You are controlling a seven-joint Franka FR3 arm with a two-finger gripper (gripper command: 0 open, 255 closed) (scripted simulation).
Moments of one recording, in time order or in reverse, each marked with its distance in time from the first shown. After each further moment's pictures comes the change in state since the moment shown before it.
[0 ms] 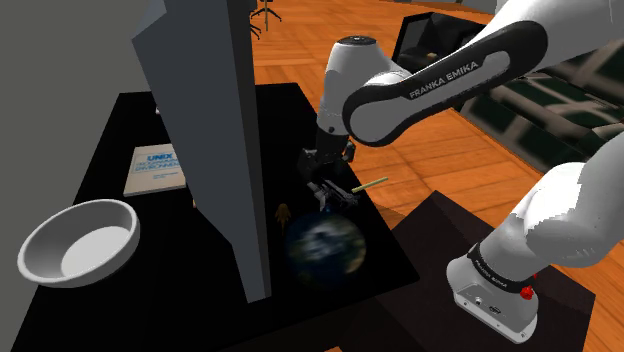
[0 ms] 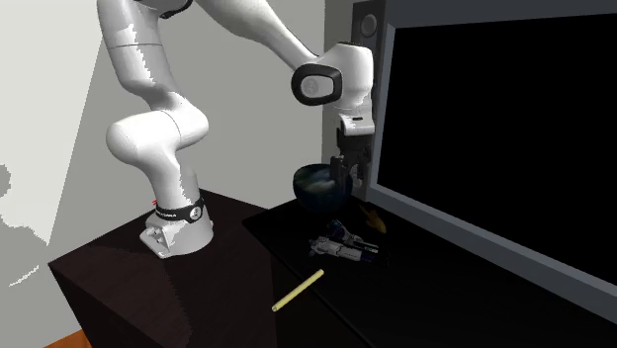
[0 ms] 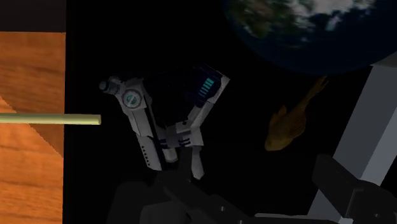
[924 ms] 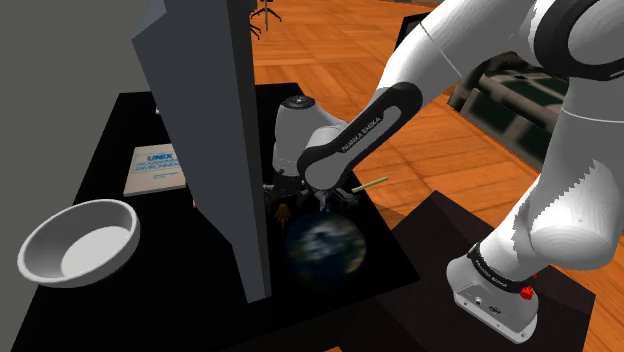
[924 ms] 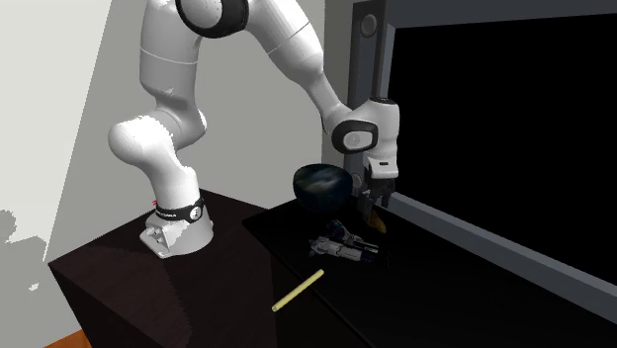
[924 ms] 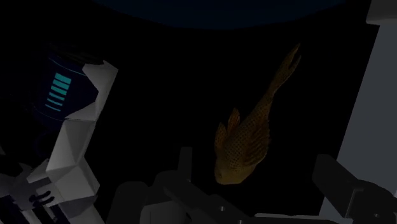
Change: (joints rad) arm 0.097 0.494 -0.013 0.242 -0.238 0.235 0.344
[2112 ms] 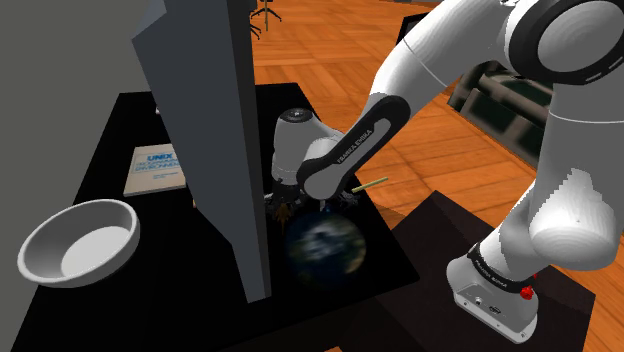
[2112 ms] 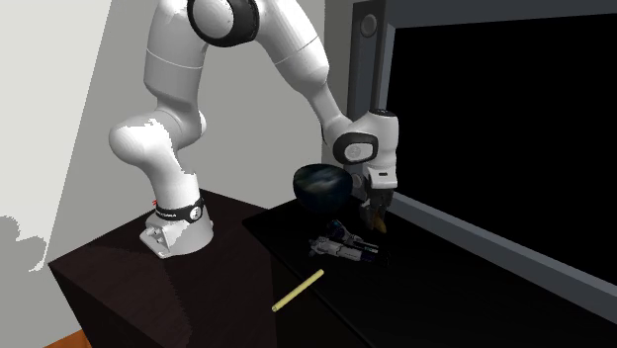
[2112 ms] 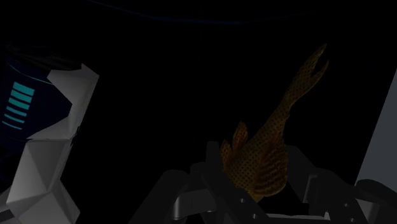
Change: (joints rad) arm 0.026 0.073 -0.028 0.015 -0.038 0.056 0.029
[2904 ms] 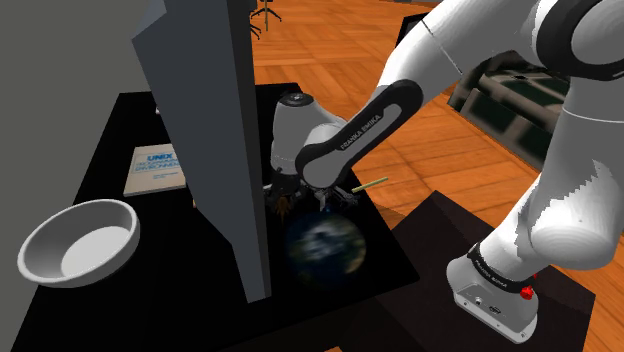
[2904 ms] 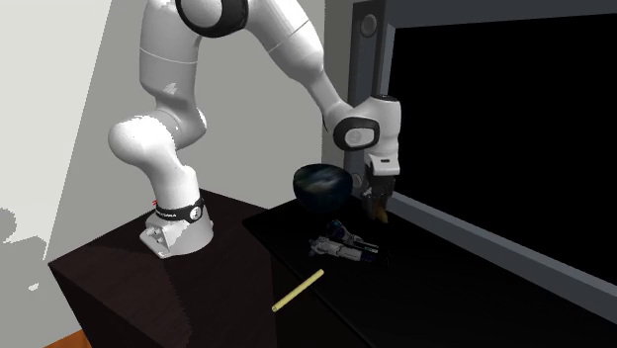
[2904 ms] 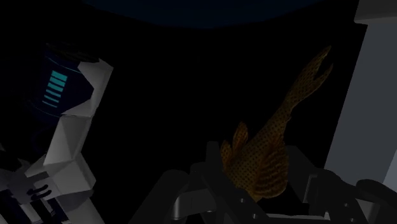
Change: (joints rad) arm -0.024 -0.079 0.032 -0.002 0.042 -0.074 -0.025
